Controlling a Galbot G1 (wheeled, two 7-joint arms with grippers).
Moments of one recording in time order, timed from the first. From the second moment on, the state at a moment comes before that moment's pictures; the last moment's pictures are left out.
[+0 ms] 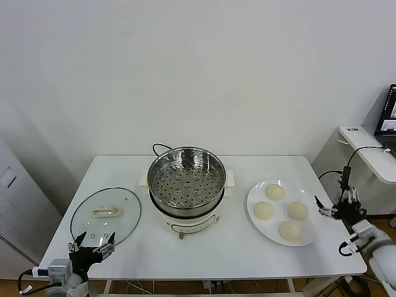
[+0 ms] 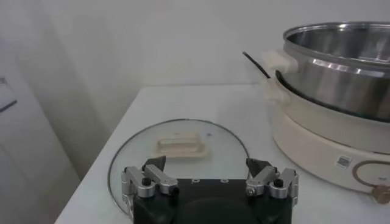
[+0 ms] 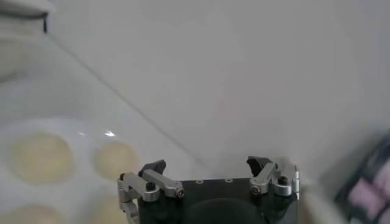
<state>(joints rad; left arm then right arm) 1.64 -1.22 -0.66 -2.15 -0.35 0.47 -0.11 -1.23 0.74 0.68 1.60 -0.17 0.04 -0.23</state>
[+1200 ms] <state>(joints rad) 1.61 -1.22 -0.67 -2.15 -0.35 0.50 -0.11 -0.04 0.84 -0.44 0.82 -0.30 0.23 -1.06</state>
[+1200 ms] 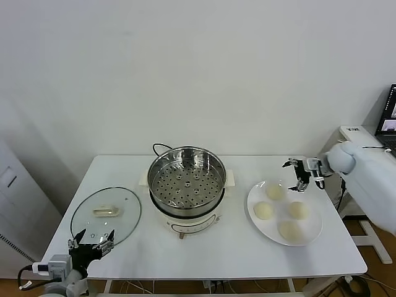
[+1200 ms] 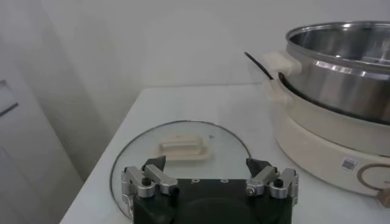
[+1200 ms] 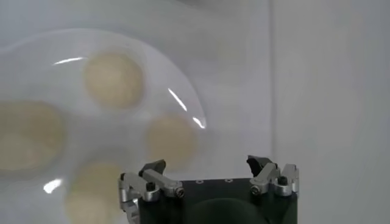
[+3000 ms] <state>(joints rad) 1.61 -1.22 -0.65 -2.19 -0.35 0.52 -0.11 0.27 0.97 -0.66 0.78 -0.18 0.33 -1.21</state>
